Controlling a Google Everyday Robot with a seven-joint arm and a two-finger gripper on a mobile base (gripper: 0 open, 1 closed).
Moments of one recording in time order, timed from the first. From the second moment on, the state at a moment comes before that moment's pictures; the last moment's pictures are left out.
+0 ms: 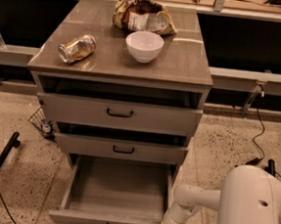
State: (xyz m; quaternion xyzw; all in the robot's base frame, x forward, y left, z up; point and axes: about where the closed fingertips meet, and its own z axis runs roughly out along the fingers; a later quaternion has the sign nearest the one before) arm 0.364 -0.146 0.199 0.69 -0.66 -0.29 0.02
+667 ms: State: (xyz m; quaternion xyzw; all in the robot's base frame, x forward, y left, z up) arm 0.385 -0.137 0.188 0.69 -0.66 -0.29 -0.01
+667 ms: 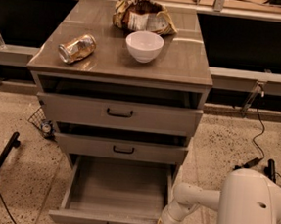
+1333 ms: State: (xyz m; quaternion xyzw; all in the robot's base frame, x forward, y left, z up) arm 0.407 -0.127 0.187 0.69 -0.65 -0.30 -0.04
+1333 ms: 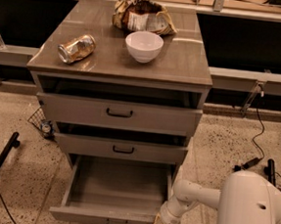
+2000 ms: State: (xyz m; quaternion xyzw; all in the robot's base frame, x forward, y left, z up) arm 0.415 -0.121 0.190 0.70 -0.65 -0.30 -0.06
